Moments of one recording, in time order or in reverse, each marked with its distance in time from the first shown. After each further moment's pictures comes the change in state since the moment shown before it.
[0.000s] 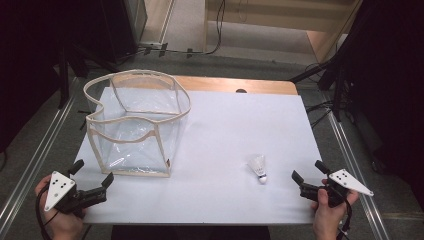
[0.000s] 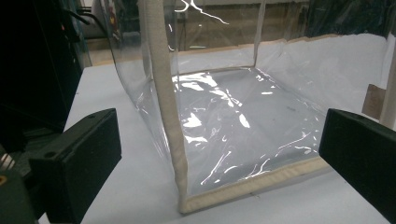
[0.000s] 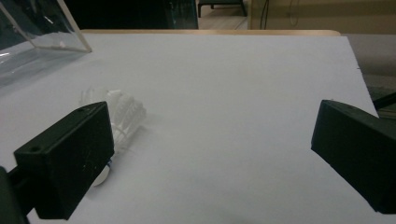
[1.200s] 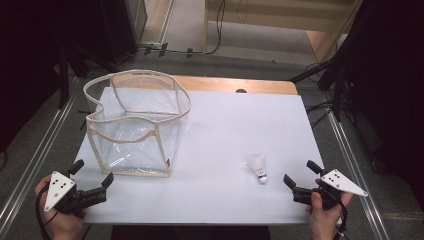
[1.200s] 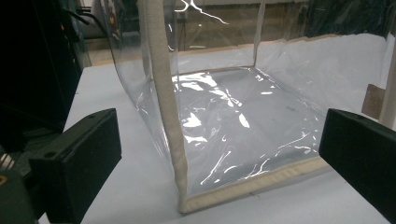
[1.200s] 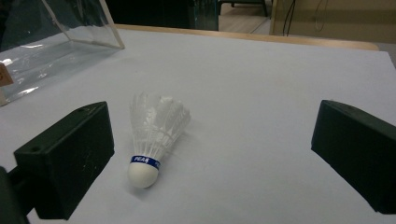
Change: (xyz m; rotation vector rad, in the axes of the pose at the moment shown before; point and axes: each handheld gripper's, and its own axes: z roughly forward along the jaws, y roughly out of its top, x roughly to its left) left arm 0.000 0.000 0.000 0.001 -0.002 0.000; right arm 0.030 0.013 -0.003 0.017 0.066 -0.064
